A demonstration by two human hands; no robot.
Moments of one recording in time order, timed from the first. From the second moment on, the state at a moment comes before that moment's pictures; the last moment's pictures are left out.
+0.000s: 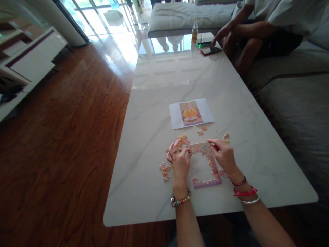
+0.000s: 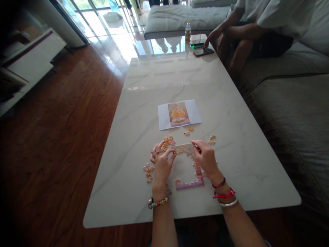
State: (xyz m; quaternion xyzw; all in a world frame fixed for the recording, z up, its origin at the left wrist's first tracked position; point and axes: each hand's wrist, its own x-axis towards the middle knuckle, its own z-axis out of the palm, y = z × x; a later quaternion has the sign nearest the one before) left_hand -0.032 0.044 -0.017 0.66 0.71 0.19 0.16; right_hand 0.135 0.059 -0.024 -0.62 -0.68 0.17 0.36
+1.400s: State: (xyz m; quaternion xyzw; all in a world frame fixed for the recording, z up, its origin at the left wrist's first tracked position) left_hand -0.065 0.037 -0.021 0.57 0.78 0.22 0.15; right_hand 0.169 0.057 -0.022 -0.63 -0.70 0.10 0.32
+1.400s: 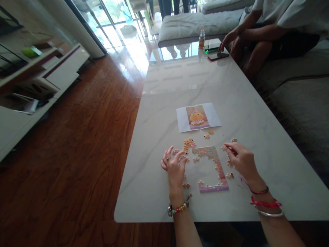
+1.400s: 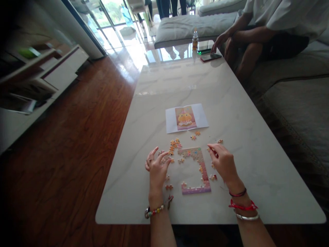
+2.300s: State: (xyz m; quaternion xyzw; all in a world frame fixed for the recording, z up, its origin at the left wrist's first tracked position) left_hand -0.081 0.044 -0.022 0.60 0.77 0.18 0.14; right_hand 0.242 0.055 -0.033 -0.65 -0.72 0.14 0.18
